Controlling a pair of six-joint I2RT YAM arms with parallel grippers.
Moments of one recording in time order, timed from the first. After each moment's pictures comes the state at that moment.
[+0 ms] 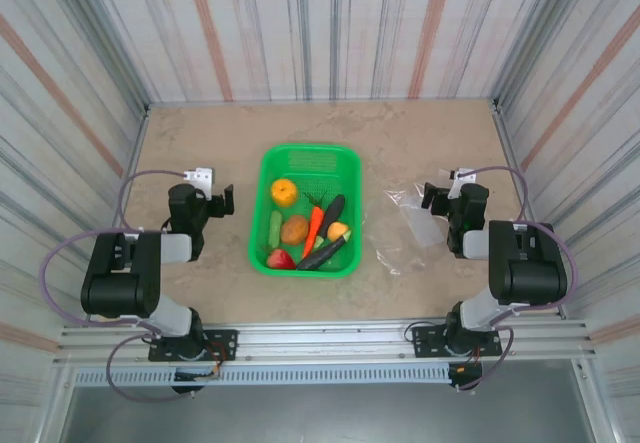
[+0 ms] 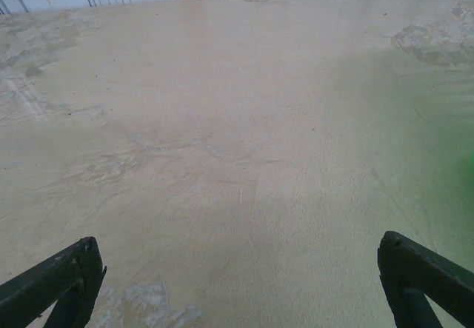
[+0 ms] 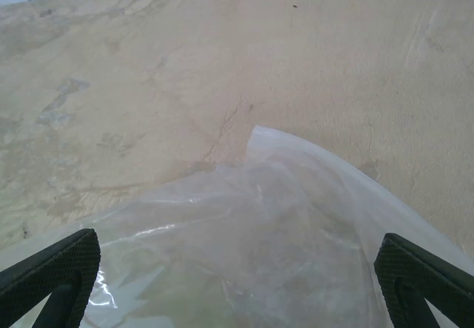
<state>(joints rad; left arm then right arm) -0.01 1.51 0.41 0.69 0.07 0.07 -0.07 1.56 0.39 0.74 -0.06 0.10</state>
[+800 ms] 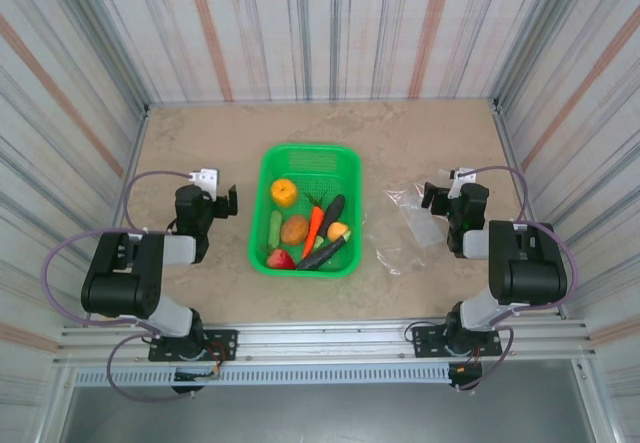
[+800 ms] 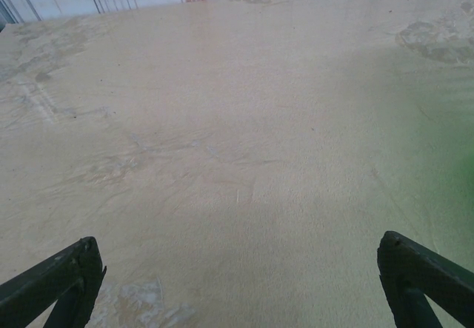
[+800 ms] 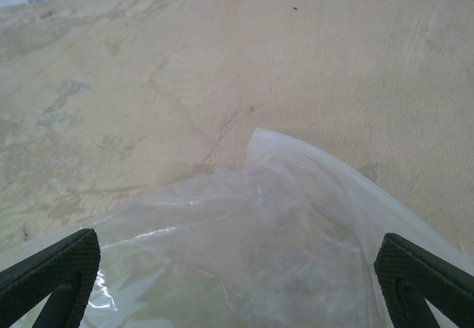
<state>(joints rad) -0.07 1.51 0.40 0.71 -0.02 0.08 -0.07 1.56 0.39 0.74 -0.07 0.10</state>
